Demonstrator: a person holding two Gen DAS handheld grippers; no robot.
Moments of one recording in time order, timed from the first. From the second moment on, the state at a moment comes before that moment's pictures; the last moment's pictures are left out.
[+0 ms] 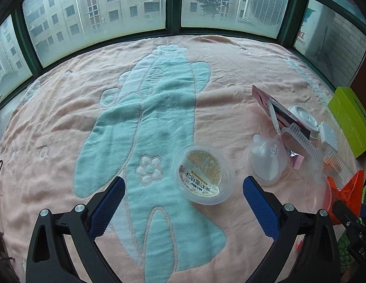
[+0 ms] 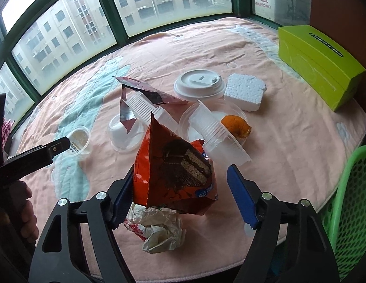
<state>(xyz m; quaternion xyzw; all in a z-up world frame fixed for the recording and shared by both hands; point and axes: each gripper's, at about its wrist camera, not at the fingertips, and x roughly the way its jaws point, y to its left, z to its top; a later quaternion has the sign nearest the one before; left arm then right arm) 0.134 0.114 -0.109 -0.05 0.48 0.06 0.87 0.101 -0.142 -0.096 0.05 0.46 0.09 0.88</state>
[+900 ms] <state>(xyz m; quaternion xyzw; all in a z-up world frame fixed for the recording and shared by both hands) 0.150 0.096 -0.142 -0.04 0.47 0.02 0.88 0.087 -0.146 -0.086 0.05 0.43 0.08 0.90</state>
